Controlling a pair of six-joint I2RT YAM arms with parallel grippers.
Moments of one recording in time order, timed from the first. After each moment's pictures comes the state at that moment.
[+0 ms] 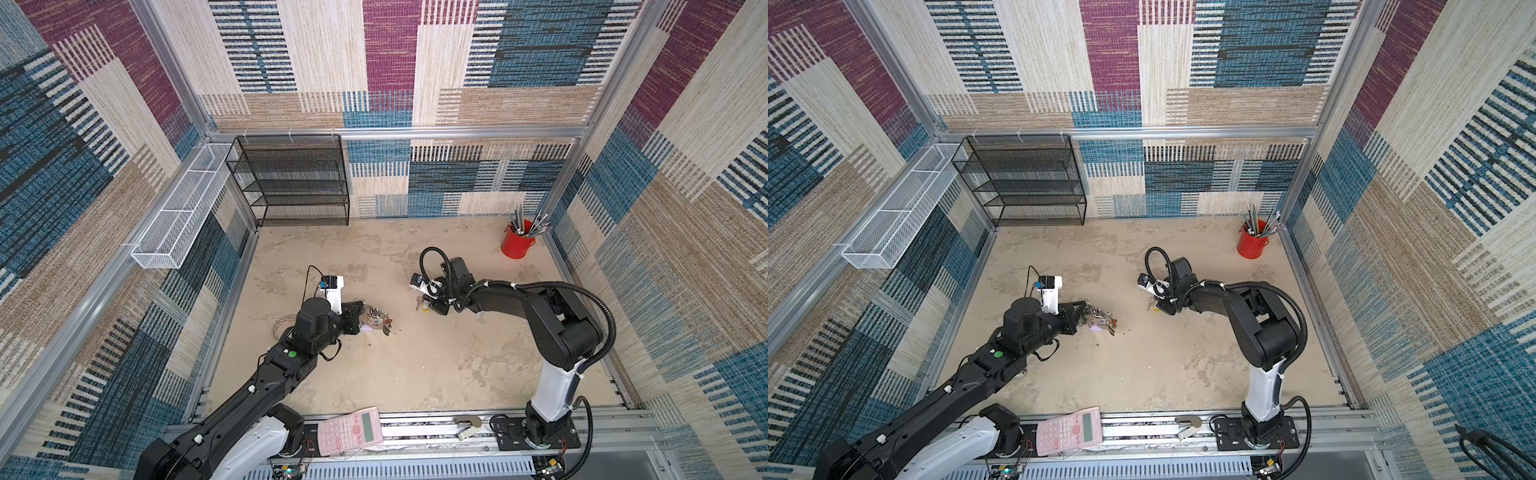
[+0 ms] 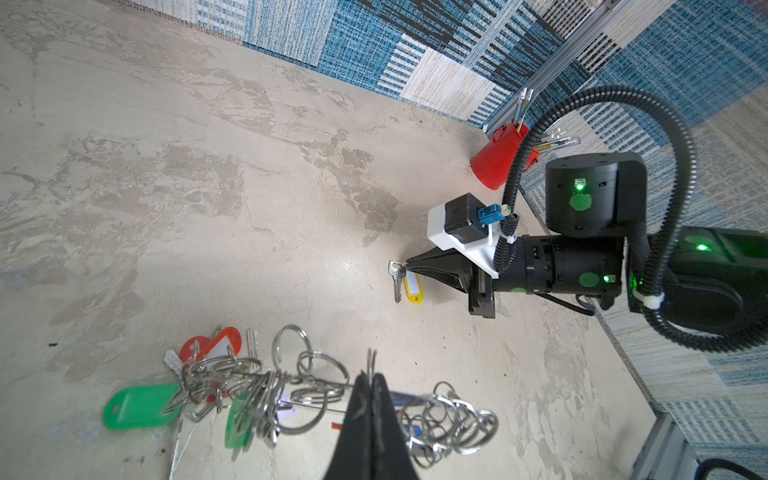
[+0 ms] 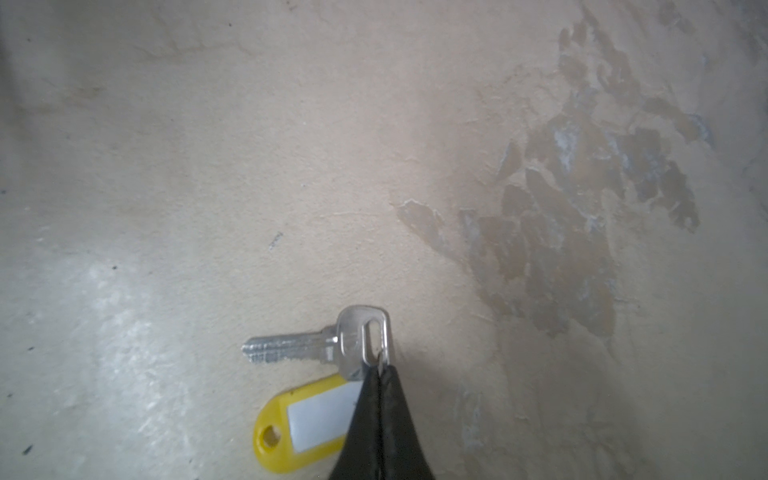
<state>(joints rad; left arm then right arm) -0.50 0.90 0.51 0.00 0.09 -0.52 0.46 1.86 1.02 -0.07 -0.27 -0.69</state>
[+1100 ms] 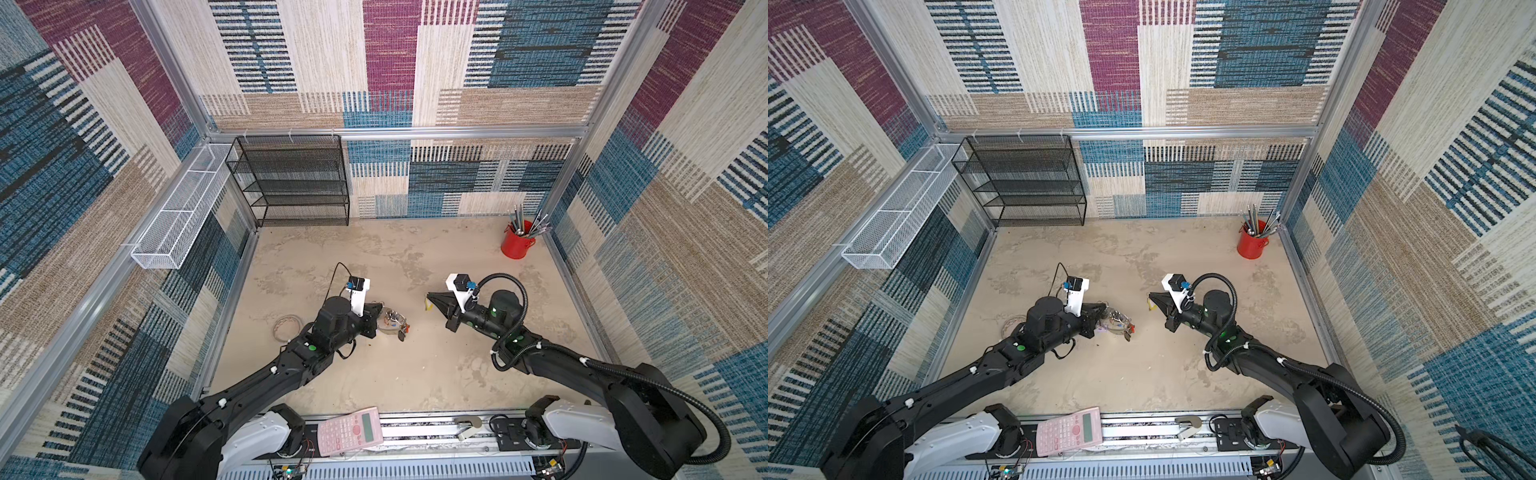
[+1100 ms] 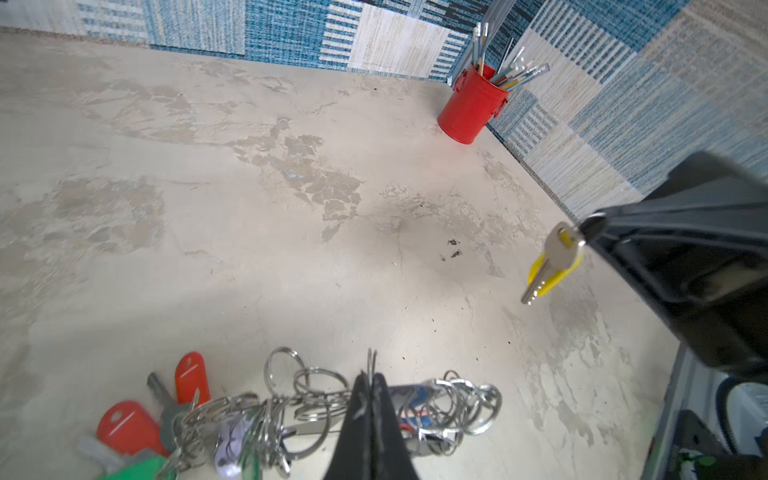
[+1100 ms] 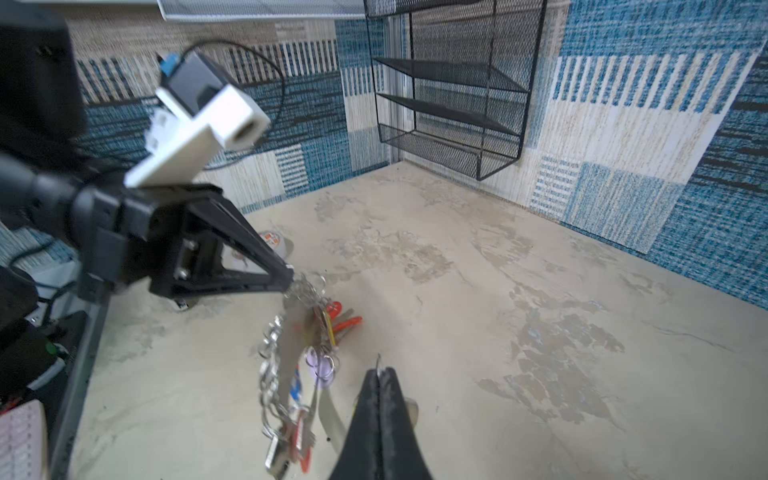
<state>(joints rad) -0.65 1.13 0.52 0.22 0.09 -0.35 0.52 1.18 0.44 0.65 -0.48 0.06</state>
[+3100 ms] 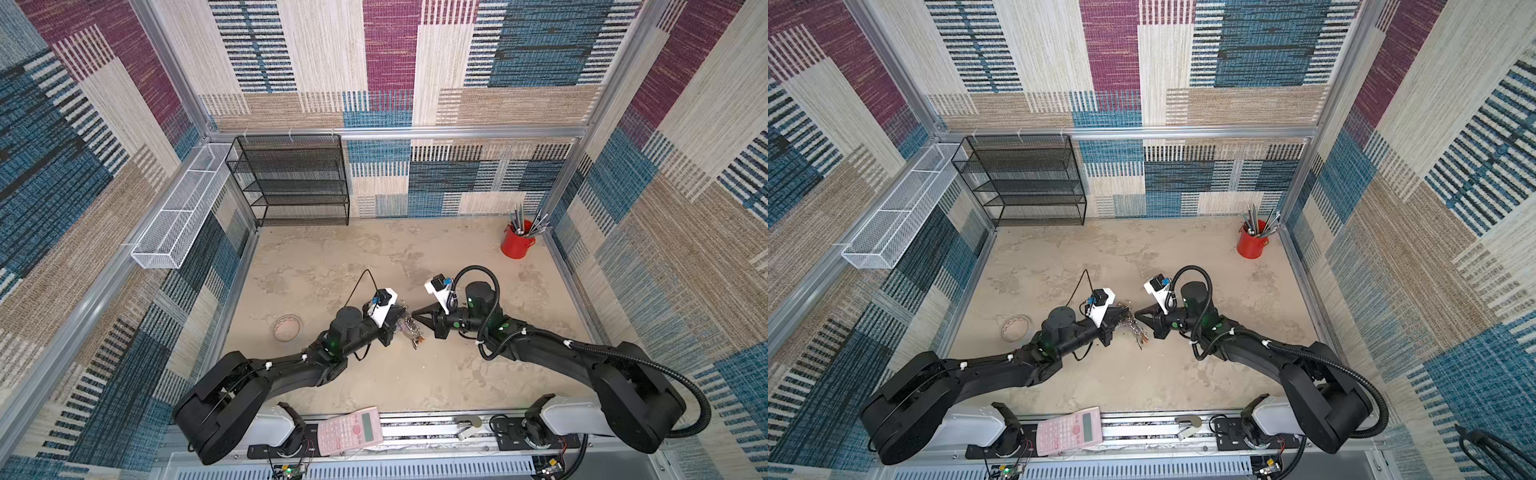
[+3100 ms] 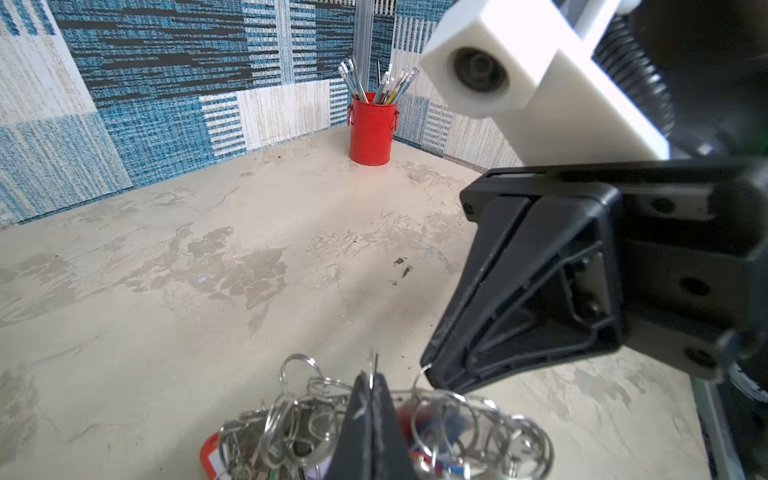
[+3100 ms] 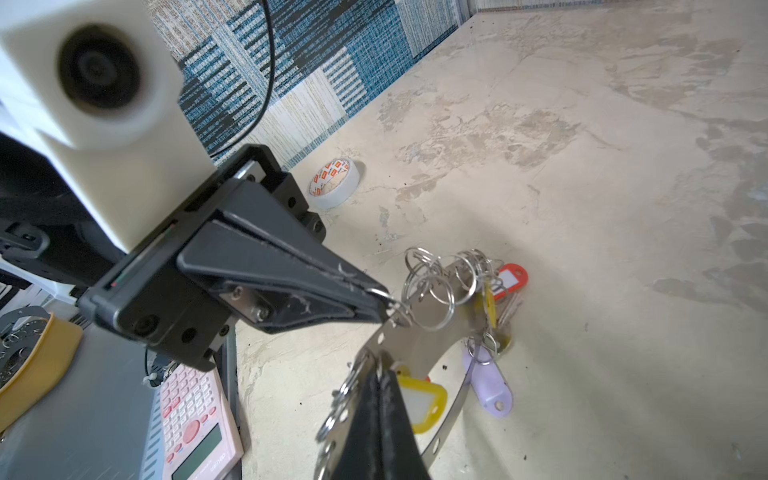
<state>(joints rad) -0.72 1.35 0.41 0.75 0.22 -0.04 0.59 1.35 0.58 0.36 -0.64 0.24</state>
